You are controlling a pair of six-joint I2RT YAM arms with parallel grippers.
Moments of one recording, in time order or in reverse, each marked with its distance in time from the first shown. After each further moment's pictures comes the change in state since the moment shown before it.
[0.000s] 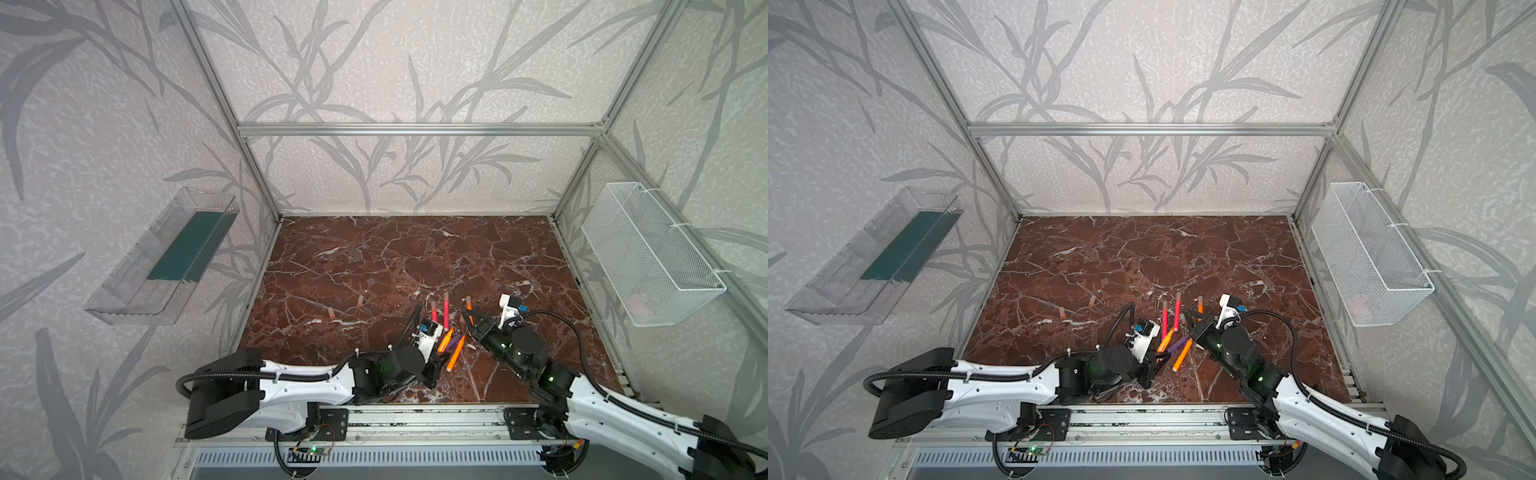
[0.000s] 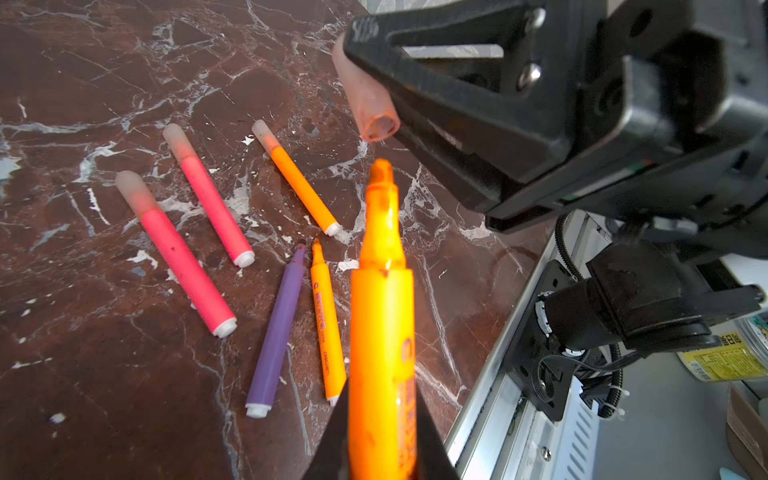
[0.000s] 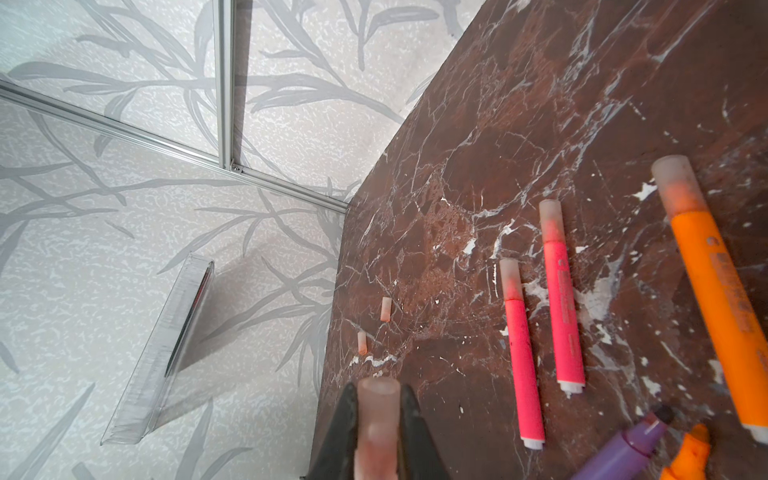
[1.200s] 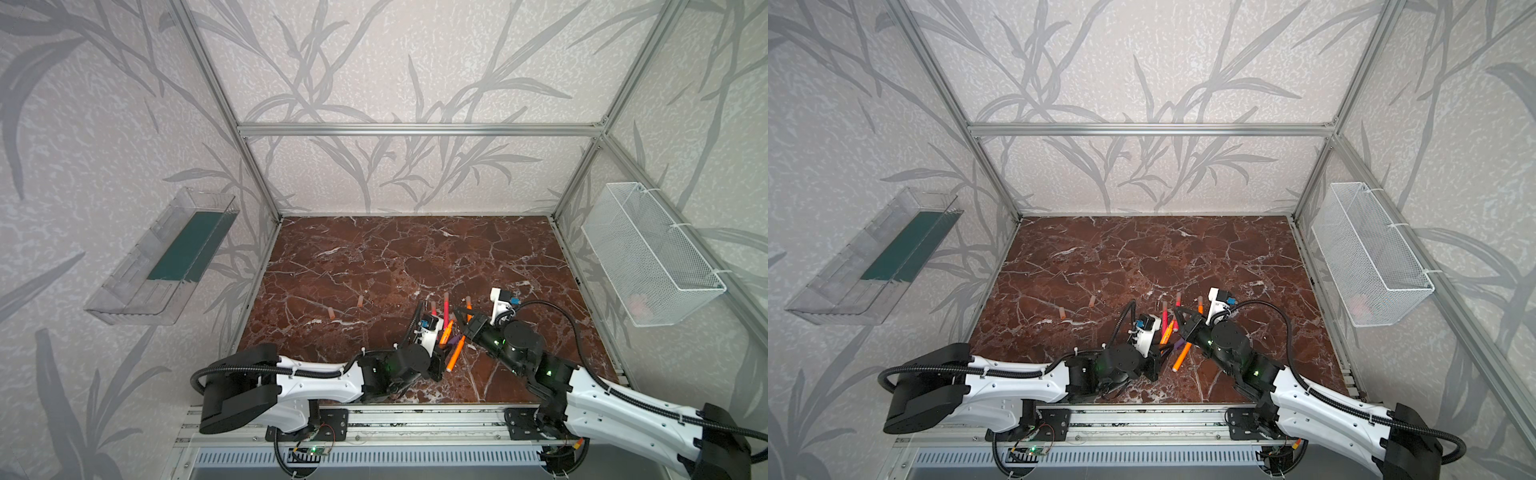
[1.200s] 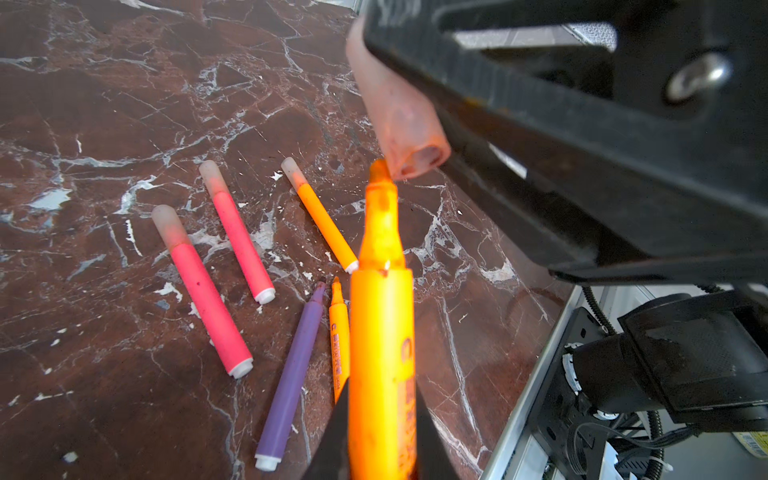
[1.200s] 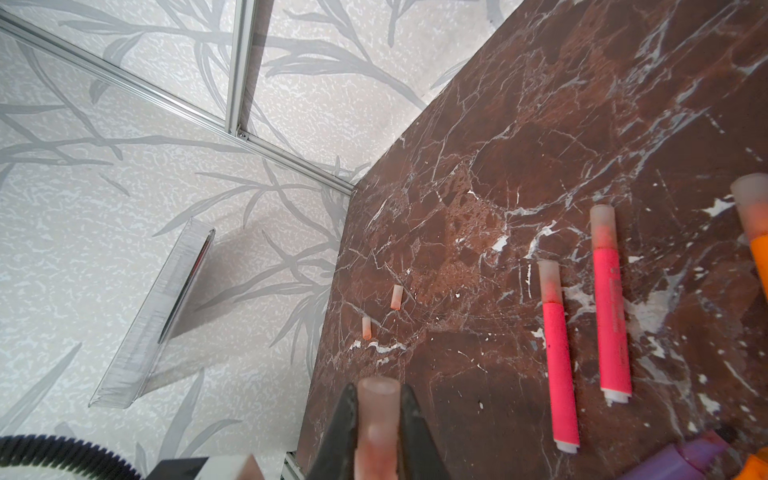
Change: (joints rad) left arm 0.001 0.060 0.006 0.091 -0.090 -0.009; right arm 0.079 0.085 0.146 -0.083 0.017 -0.092
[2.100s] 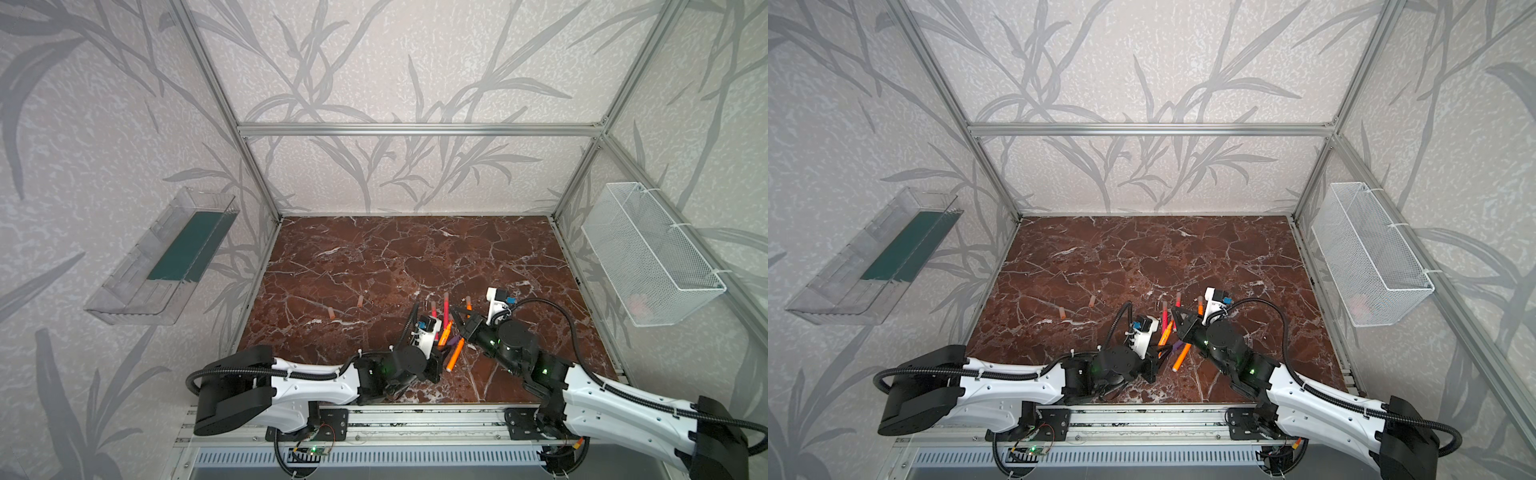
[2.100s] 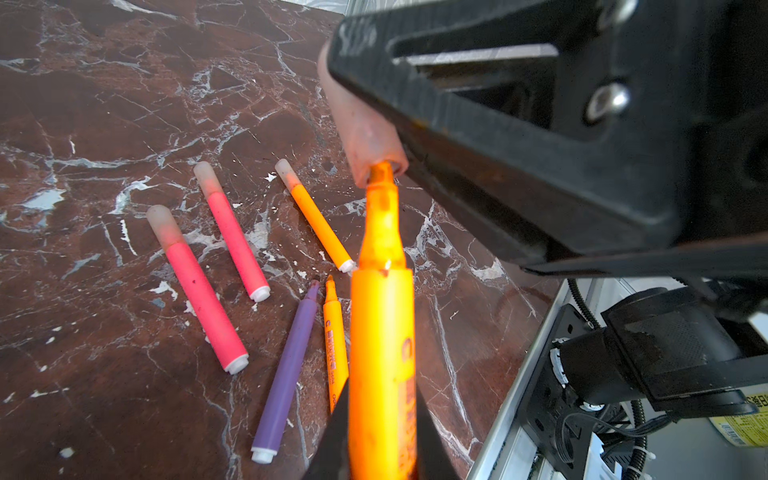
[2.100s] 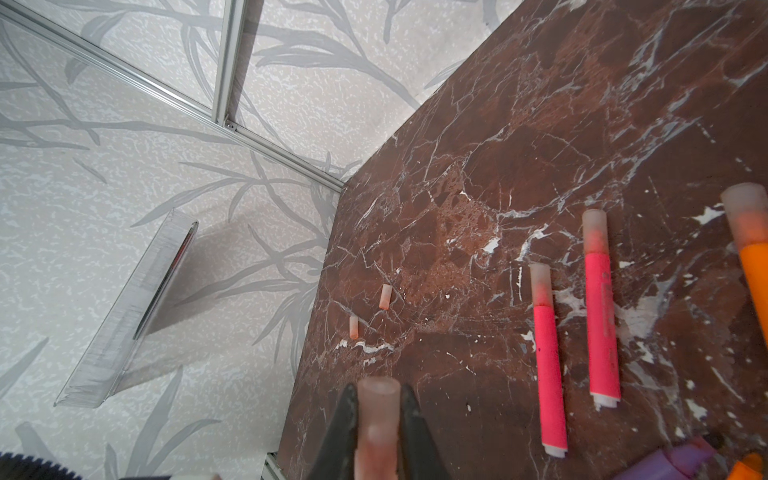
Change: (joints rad) left arm -0.001 -0.031 -0.027 0.023 -0.001 -0.010; right arm 0.019 0.029 0.005 -0.002 0.044 -0.031
